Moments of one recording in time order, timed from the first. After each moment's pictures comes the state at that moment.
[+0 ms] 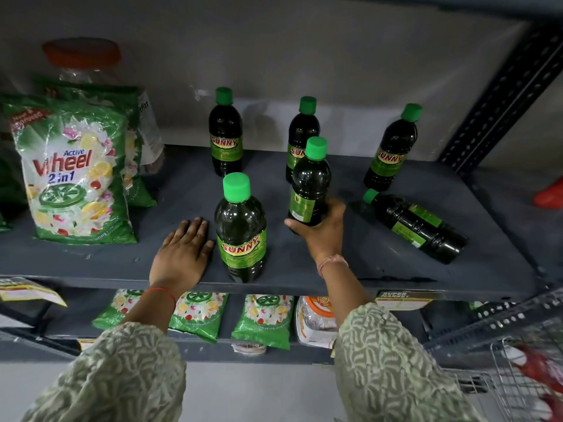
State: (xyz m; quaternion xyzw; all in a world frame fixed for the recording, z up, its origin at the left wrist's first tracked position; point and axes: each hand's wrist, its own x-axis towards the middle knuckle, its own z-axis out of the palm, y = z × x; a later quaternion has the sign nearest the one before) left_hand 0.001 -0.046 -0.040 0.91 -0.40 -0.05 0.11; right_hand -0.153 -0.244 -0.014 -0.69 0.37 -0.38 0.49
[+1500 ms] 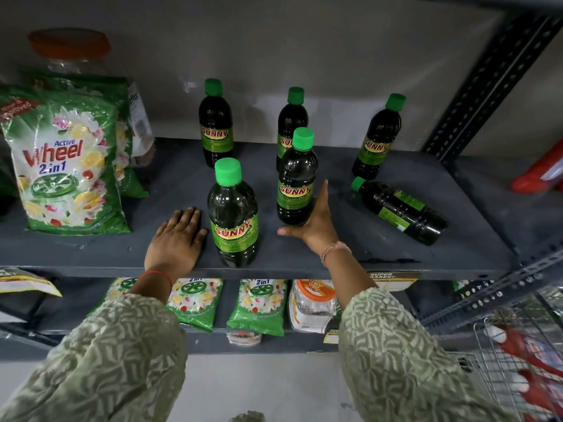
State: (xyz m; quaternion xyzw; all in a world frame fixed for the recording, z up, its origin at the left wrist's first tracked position) left_hand 0.004 -0.047 -0.041 0.91 -0.40 -0.05 0.12; right_hand -0.166 -0.256 -0.029 -0.75 0.35 -0.22 0.51
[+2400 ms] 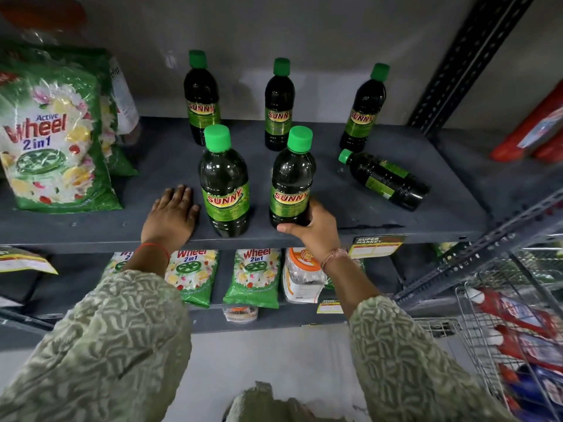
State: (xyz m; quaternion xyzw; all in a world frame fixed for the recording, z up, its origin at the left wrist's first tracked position) left_hand -0.006 -0.047 -0.033 0.90 -0.40 -0.07 0.13; right_hand -0.228 -0.197 -0.016 -0.75 0.35 -0.26 0.50
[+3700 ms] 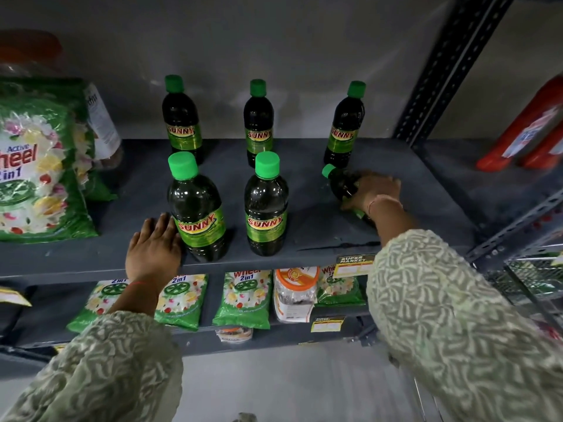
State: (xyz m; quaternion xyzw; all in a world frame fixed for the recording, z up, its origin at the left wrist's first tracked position) left_hand -0.026 -0.051 -0.044 0.93 -0.35 -0.03 0.11; right_hand -0.257 -0.357 0.042 -0.84 0.54 0.03 0.03
